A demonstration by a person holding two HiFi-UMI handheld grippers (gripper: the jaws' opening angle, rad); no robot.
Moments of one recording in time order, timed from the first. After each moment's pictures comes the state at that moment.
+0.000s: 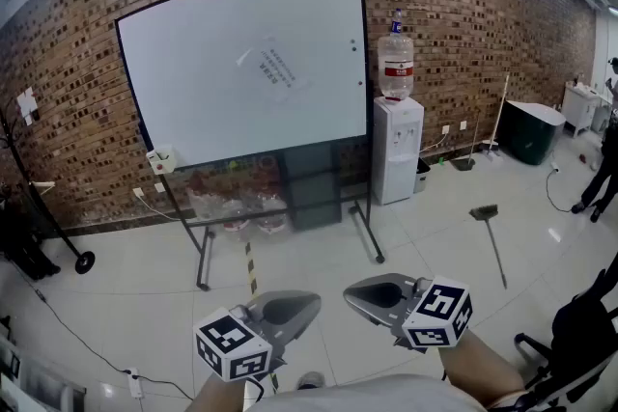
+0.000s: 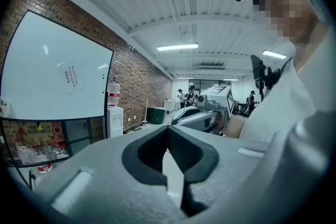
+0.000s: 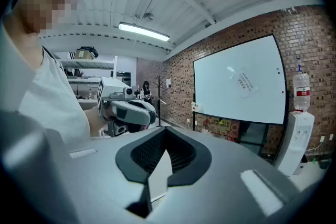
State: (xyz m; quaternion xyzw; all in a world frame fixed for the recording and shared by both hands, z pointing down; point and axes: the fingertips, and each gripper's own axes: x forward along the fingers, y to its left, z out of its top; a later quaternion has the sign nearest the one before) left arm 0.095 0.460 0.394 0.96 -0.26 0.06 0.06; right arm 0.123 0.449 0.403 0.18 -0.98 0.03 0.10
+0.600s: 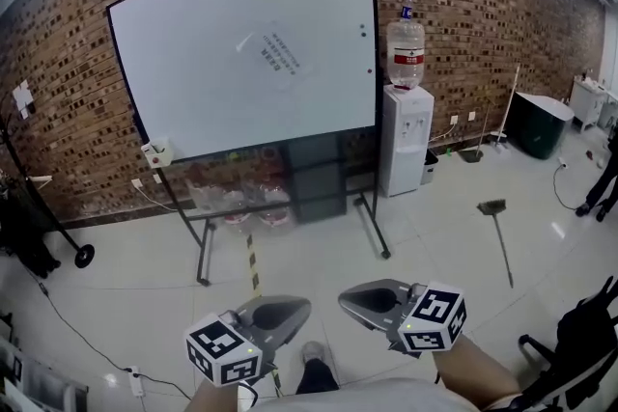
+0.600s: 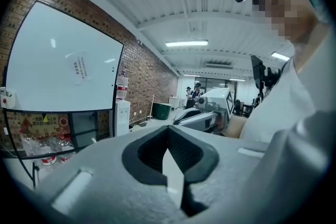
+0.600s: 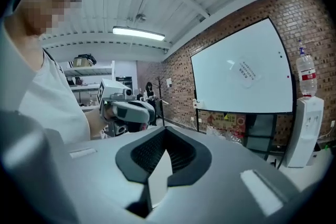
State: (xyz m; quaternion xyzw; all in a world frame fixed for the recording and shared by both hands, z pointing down) left arm 0.069 0.406 0.422 0.95 -0.29 0.08 0.10; right arm 0.104 0.394 0.435 0.16 -0.98 0.08 0.09
